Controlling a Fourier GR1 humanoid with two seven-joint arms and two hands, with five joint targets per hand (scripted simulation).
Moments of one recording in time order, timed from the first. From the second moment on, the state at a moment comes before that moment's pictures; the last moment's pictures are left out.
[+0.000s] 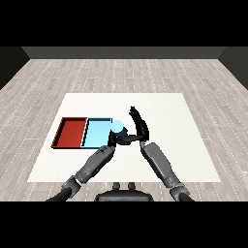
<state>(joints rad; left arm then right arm) -0.58 0.00 -0.56 -0.88 0.45 0.60 -0.41 -0.48 -0.02 0.35 -1.35 -0.22 -0.34 -0.20</state>
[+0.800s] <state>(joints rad) -0.60 0.16 -0.41 -0.90 0.40 0.62 -0.34 -0.23 -0.15 0.09 -1.70 -0.42 -0.19 -0.23</state>
